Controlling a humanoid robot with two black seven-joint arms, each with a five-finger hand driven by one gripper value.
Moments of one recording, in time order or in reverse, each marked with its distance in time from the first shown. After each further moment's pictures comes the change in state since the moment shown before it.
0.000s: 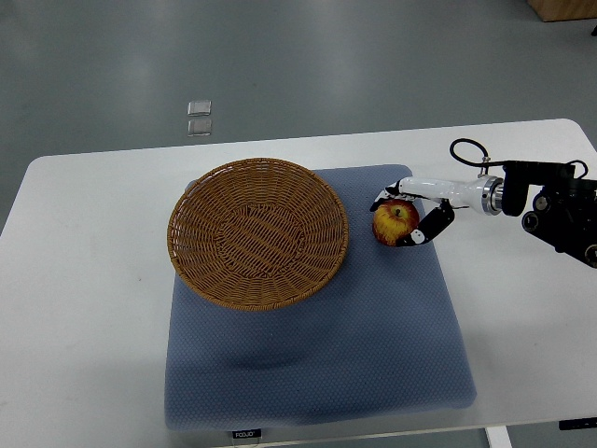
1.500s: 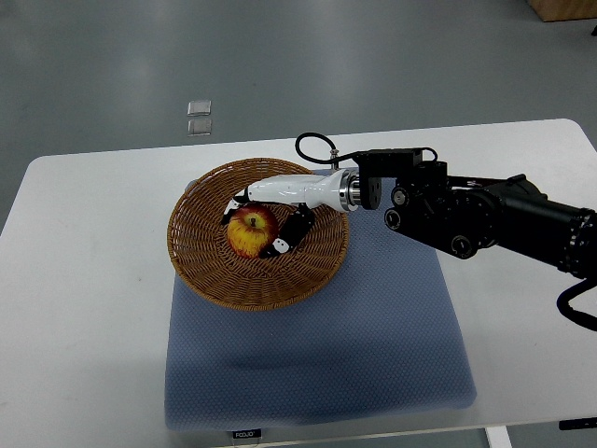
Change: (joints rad) left arm 0.000 0.000 -0.004 -0.006 0.000 0.000 0.000; right arm 0.209 0.388 -0.150 -0.058 0.015 -0.048 0.054
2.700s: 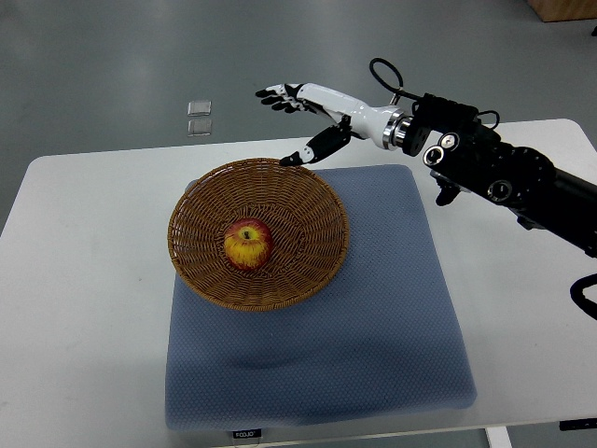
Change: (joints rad) left arm 0.000 0.000 0.002 0.001 0.000 -0.001 0.000; right arm -0.032 -0.097 0.256 -0.087 0.430 -0.023 -0.083
